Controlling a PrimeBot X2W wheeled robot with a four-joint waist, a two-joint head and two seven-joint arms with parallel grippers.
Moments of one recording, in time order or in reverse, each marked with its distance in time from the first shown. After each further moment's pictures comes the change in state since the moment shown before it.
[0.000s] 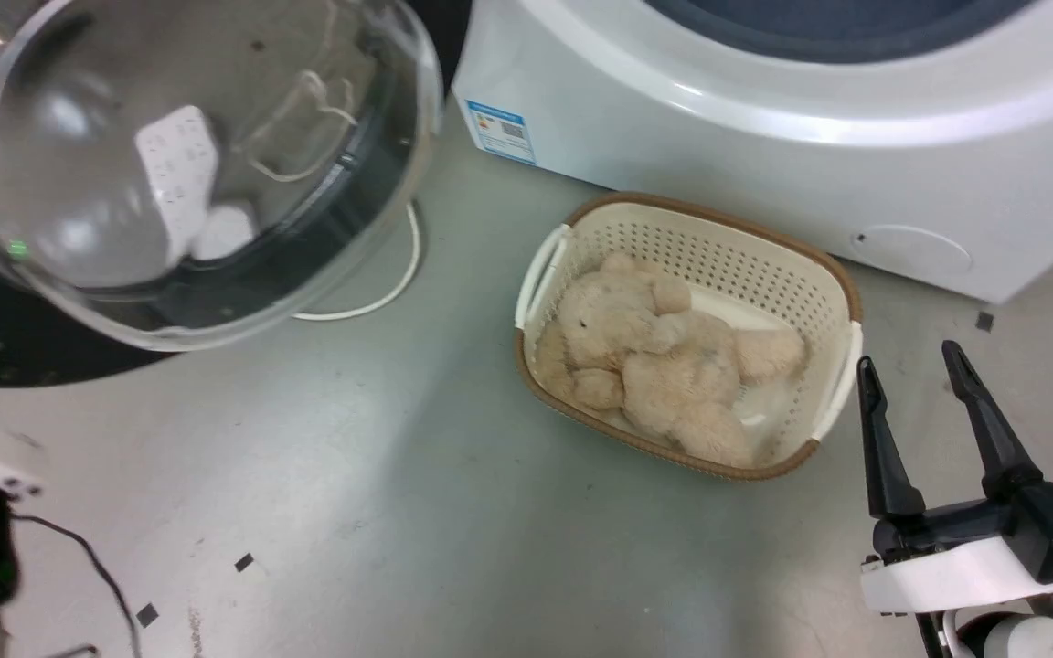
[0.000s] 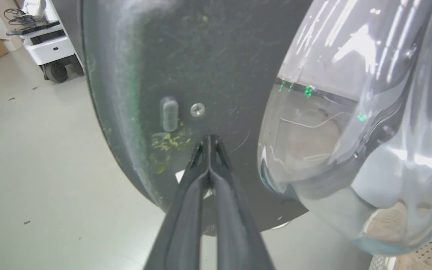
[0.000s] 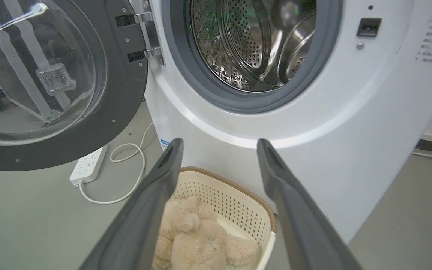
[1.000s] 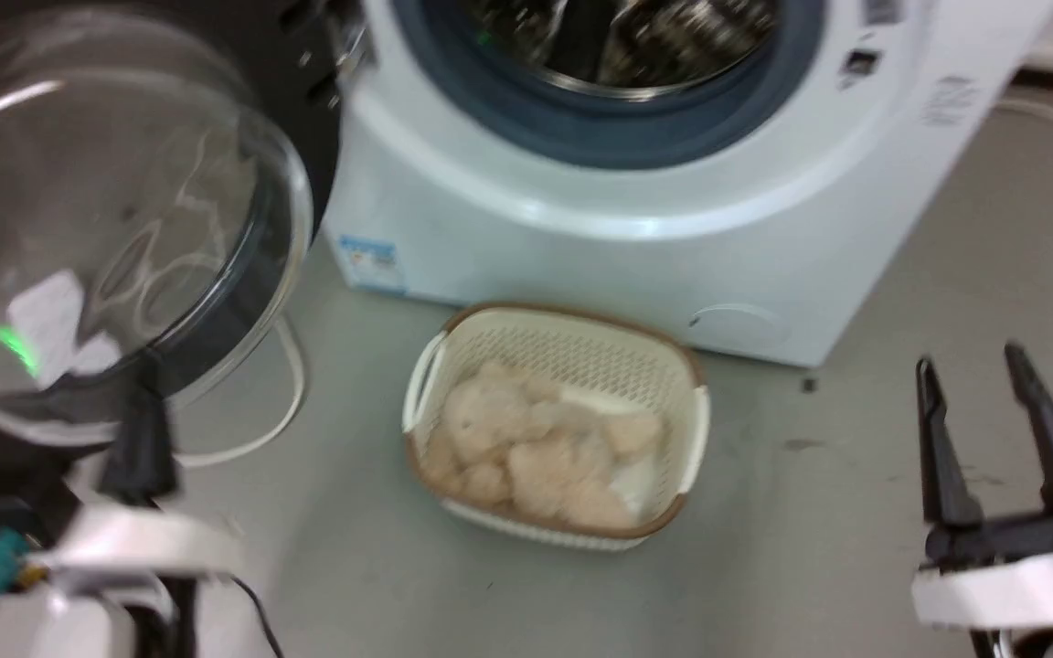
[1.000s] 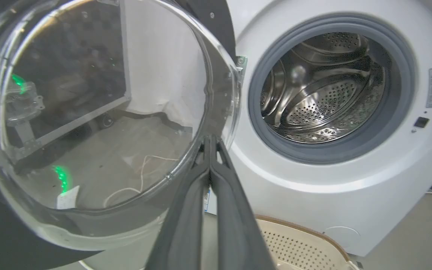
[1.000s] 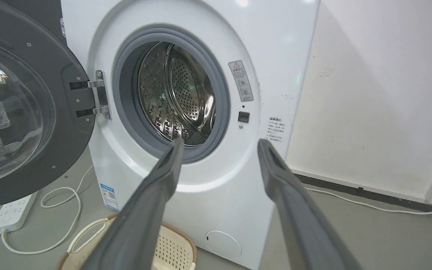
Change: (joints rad) left arm 0.166 -0.239 -0.003 -0.297 0.217 -0.133 -0.025; right arm 0.014 0.001 -0.109 -0.053 -0.003 0.000 -0.006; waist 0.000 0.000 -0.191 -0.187
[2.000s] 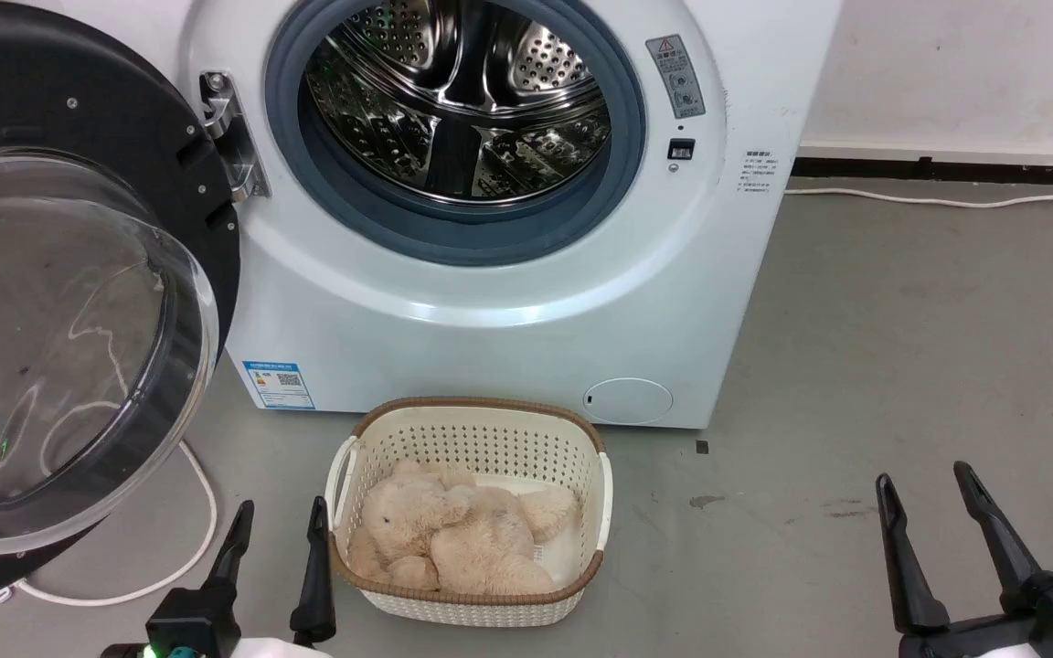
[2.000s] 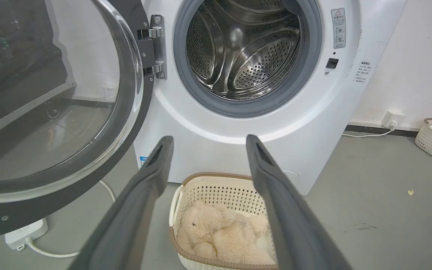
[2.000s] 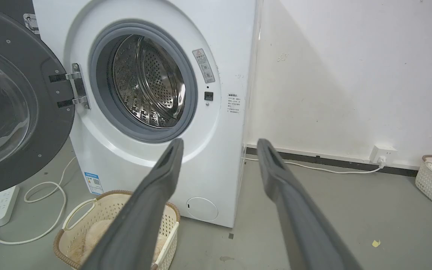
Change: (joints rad) left arm 0.245 -0.137 -0.142 -0.016 0.180 0.081 0.000; right arm 0.182 0.000 0.037 0.041 0.041 0.000 -0.001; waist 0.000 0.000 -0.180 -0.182
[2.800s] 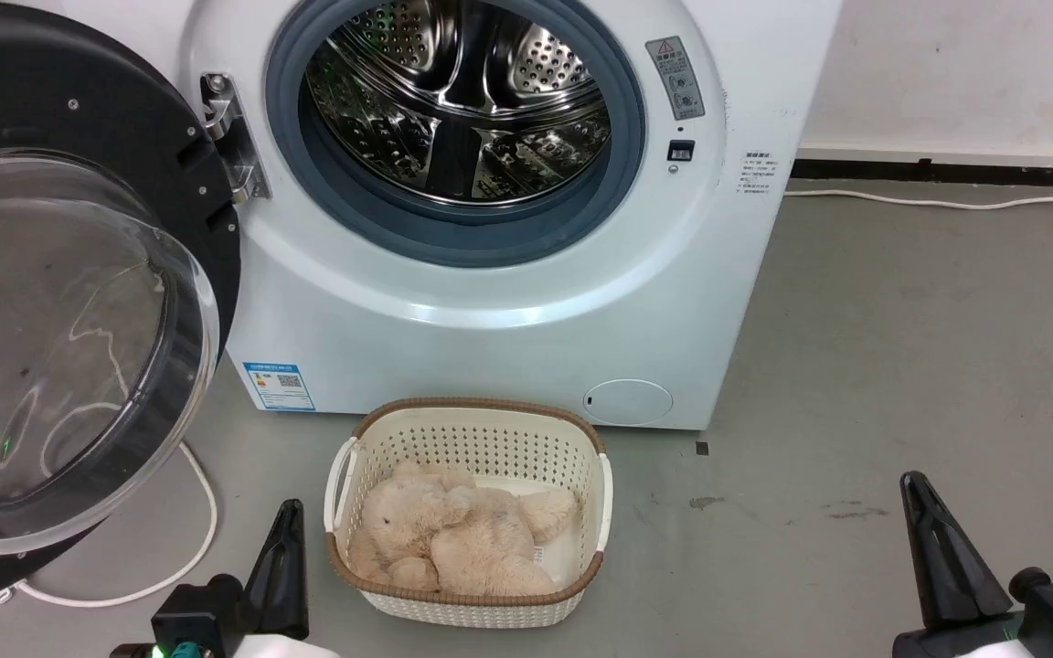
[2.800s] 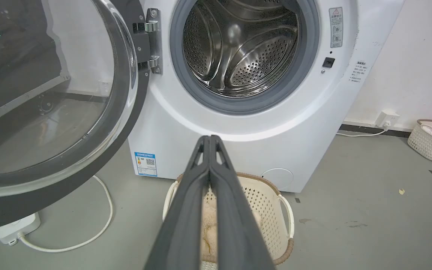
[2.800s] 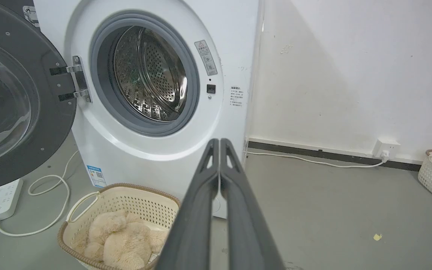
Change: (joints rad) left arm 0.000 -0.017 0.003 -0.005 -0.008 -0.010 0.026; right arm -0.003 0.000 0.007 0.009 -0.001 0.000 0.028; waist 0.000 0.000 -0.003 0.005
